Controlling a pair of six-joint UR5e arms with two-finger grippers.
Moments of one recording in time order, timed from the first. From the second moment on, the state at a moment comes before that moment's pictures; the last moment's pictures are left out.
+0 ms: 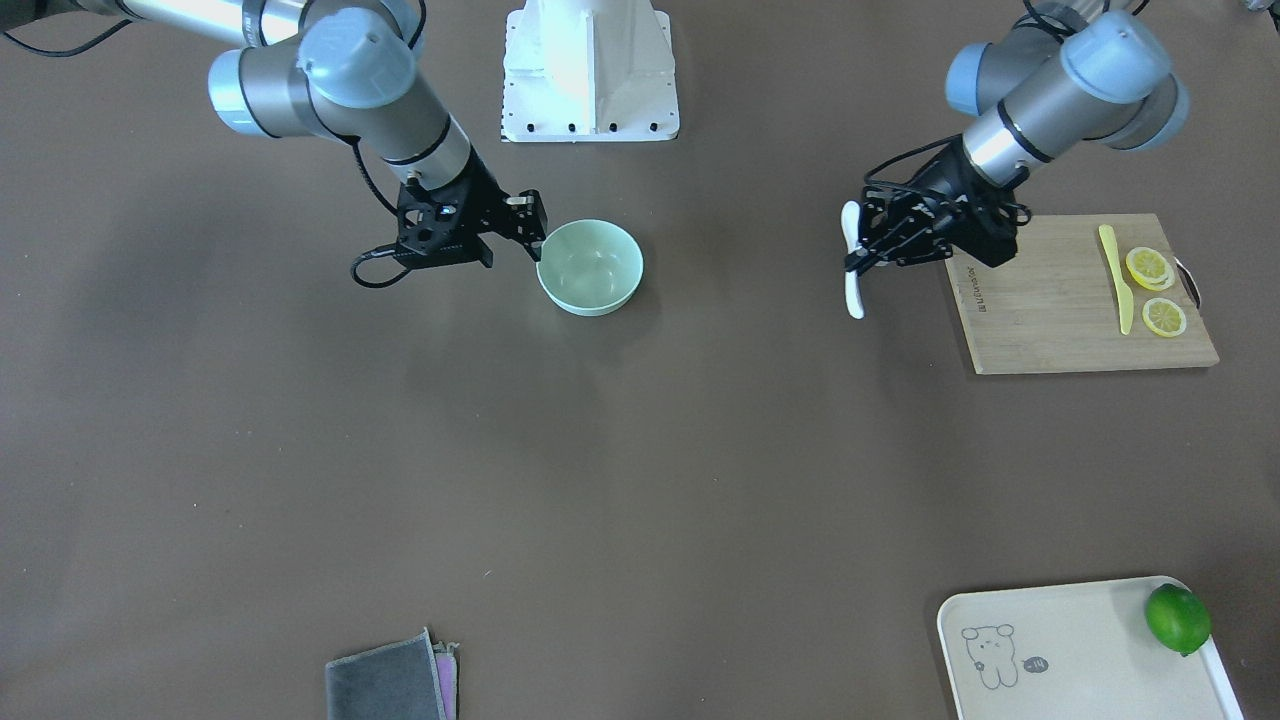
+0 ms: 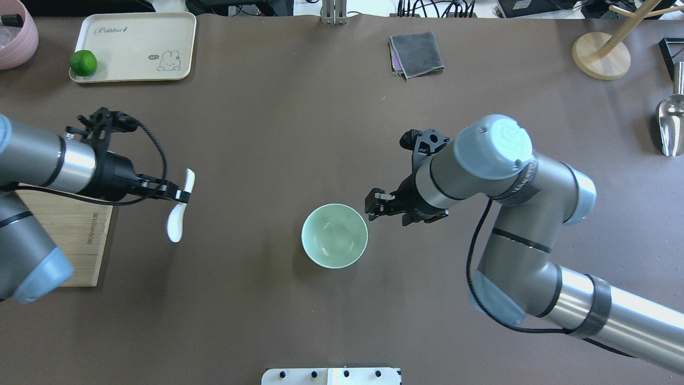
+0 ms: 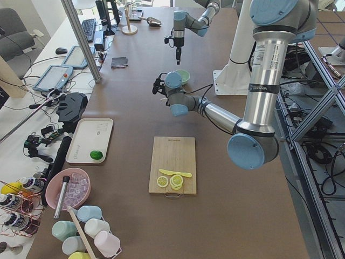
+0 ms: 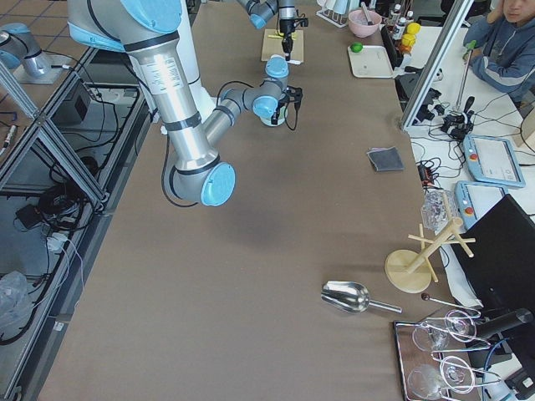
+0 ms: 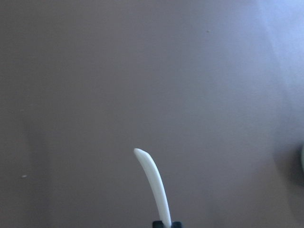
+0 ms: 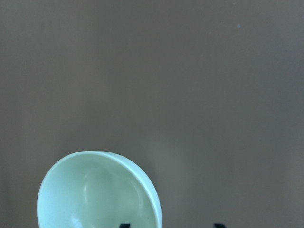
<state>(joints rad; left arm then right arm) -0.72 -1.76 -1.82 -2.39 -2.18 -1.12 0.59 -1.15 1.86 -1.27 2.08 1.36</state>
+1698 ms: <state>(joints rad) -0.42 -2.16 -1.74 -2.07 -1.84 -1.14 0.90 -1.43 1.91 -1.27 2.26 1.10</state>
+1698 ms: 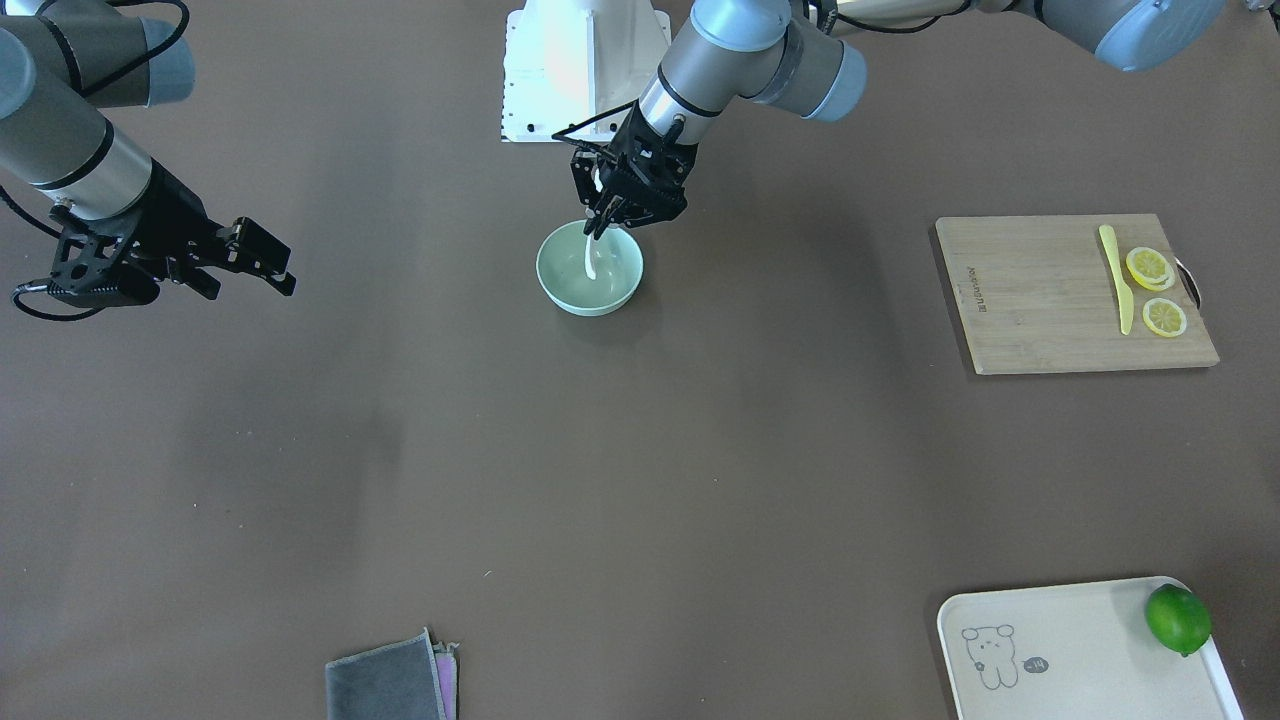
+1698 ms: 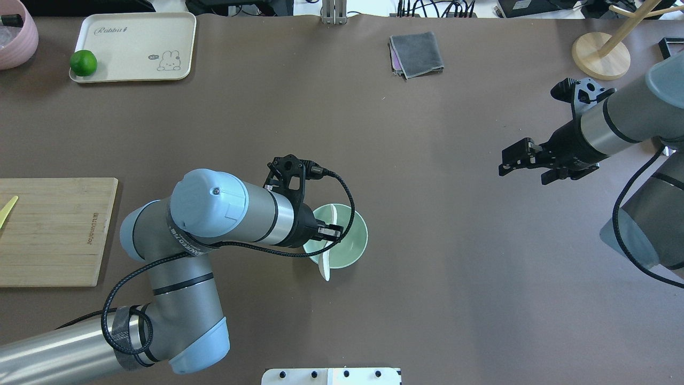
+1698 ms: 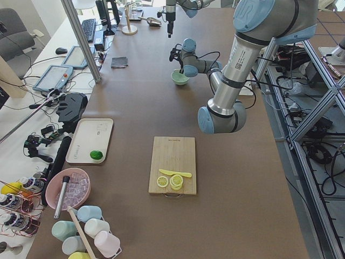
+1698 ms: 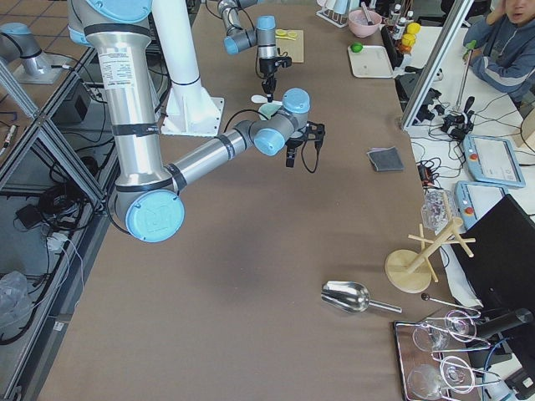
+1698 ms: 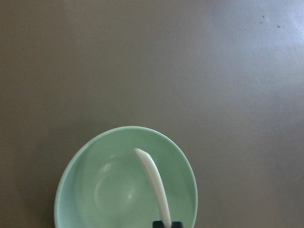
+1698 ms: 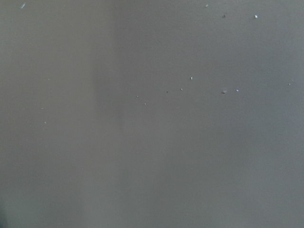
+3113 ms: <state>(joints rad) -1.01 -1.74 -1.73 -2.05 -2.29 -0.50 1.36 -1.53 1.61 -1.28 2.42 0.30</state>
